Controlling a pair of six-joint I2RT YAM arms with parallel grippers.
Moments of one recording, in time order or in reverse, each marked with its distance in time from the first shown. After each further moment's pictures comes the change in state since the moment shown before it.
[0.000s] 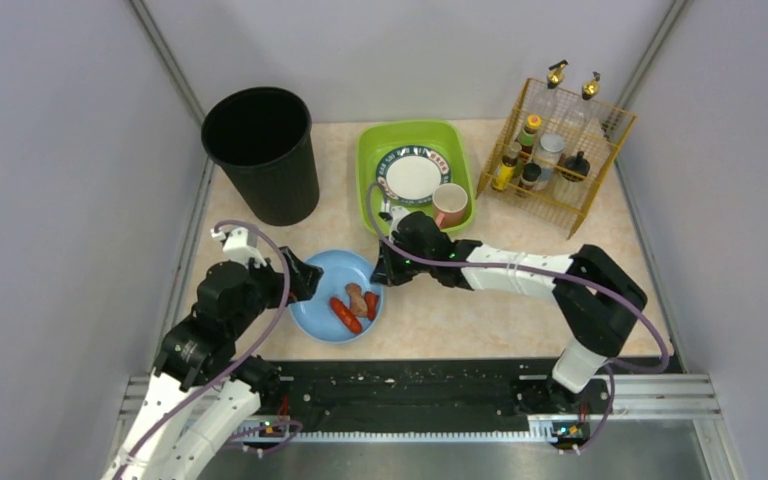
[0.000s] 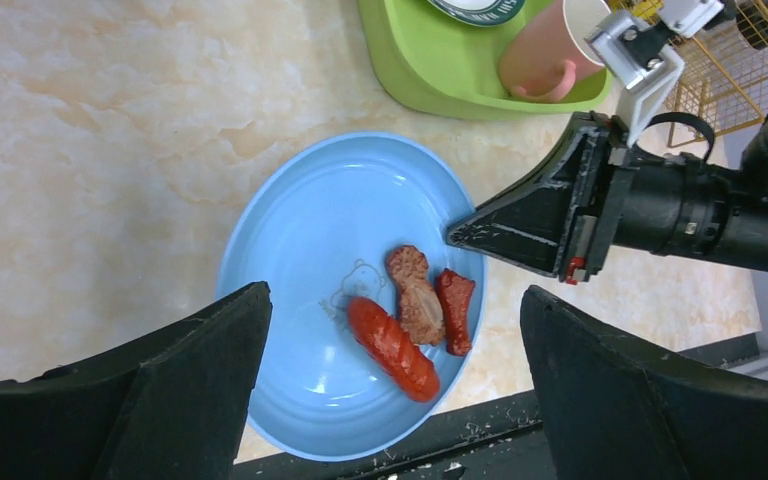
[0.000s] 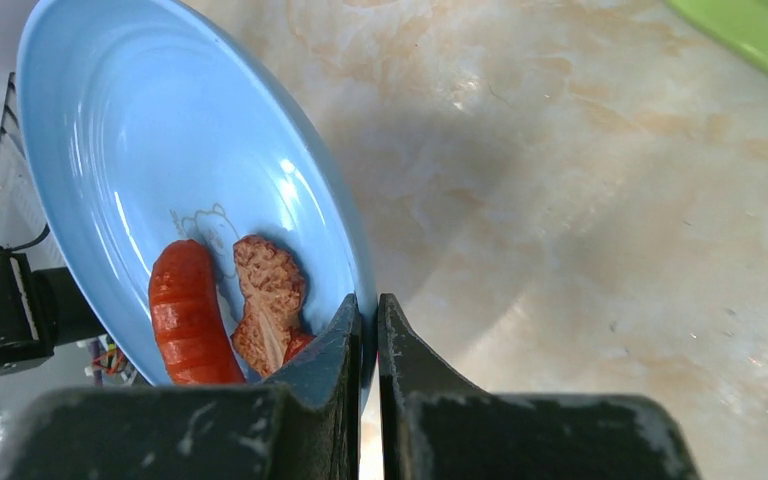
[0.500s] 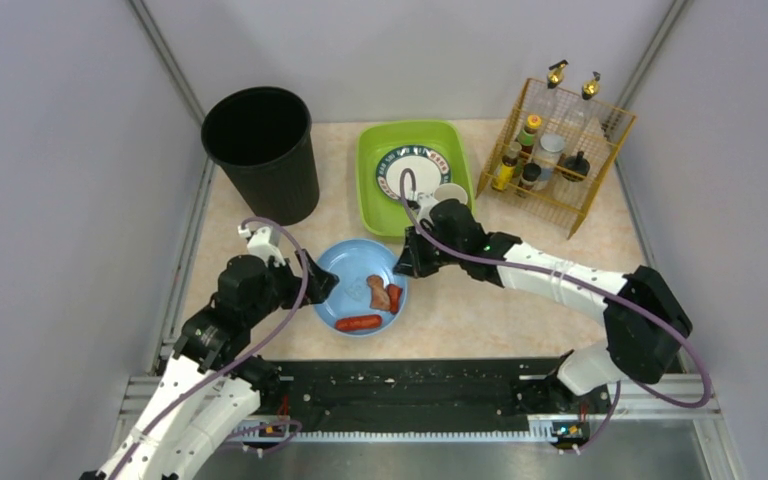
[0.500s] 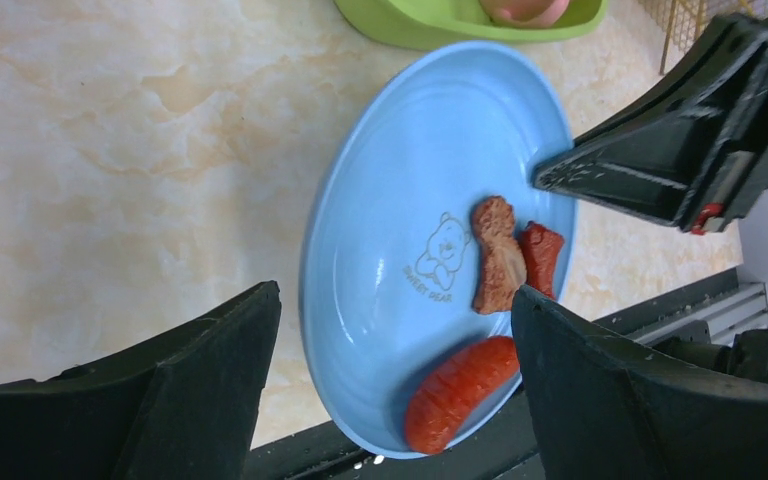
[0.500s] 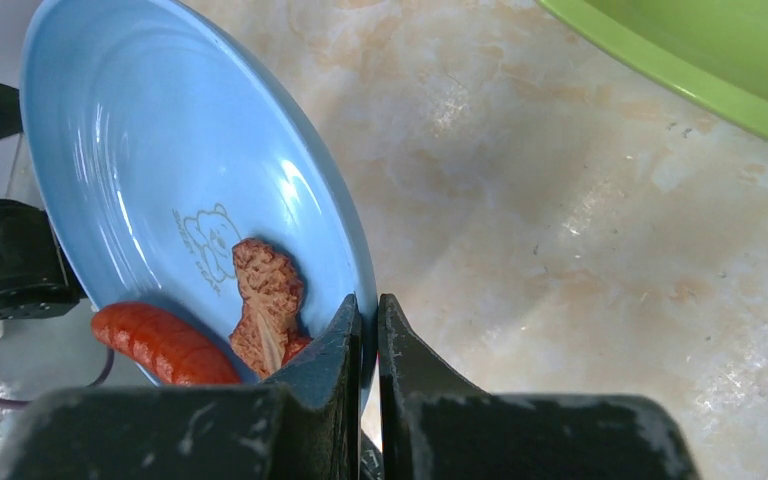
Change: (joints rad) left arm 0.000 0.065 -0.084 0.090 0.135 -0.008; right arm -0.104 -0.228 -0.069 -0.144 -0.060 -0.080
